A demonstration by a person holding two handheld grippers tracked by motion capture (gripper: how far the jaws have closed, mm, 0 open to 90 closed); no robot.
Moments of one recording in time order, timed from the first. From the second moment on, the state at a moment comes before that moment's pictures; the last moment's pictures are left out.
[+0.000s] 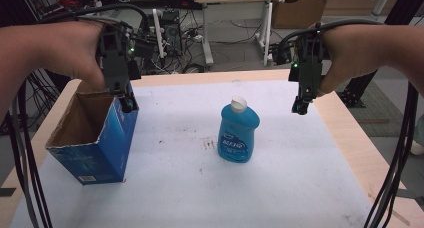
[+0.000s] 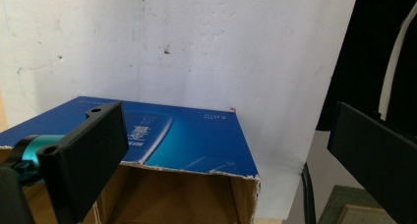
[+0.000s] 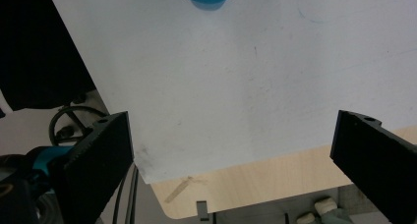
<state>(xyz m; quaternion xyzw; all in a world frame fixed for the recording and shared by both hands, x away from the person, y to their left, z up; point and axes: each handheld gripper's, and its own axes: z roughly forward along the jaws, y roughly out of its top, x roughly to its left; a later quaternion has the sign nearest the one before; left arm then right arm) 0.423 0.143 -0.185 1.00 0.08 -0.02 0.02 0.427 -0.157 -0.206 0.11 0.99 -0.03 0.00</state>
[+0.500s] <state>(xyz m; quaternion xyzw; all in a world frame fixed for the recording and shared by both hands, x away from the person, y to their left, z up) 0.427 0.145 -0.188 1.00 0.09 -0.02 0.02 0.435 -0.158 -0.210 0.11 0.99 -0.03 0.00</state>
